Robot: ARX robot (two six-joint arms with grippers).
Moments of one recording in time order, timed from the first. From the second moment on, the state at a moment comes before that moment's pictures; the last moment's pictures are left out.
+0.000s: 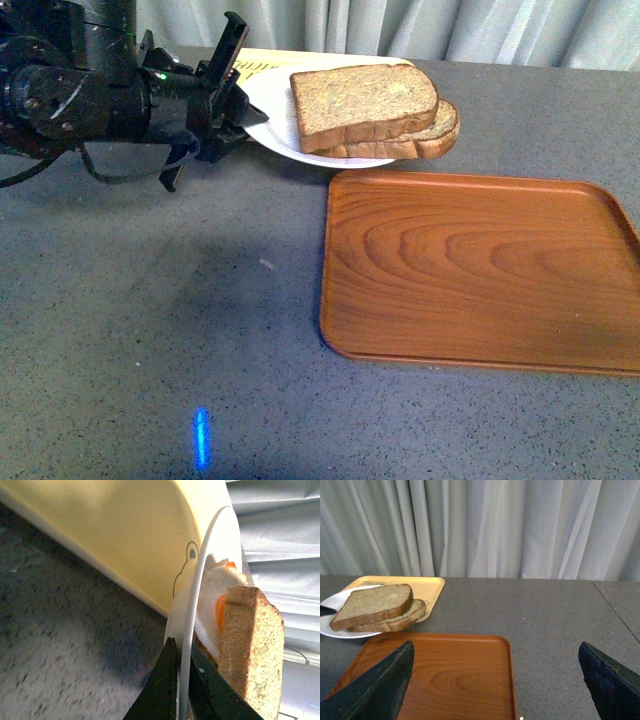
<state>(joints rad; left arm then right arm) -0.21 2.33 1.27 0.60 0.43 -1.05 0.00 0.00 0.02 0.00 0.00 0.00</state>
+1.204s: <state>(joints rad) -0.08 2.39 1.36 0.62 0.45 -1.04 0.00 0.00 0.02 0.00 0.00 0.00</state>
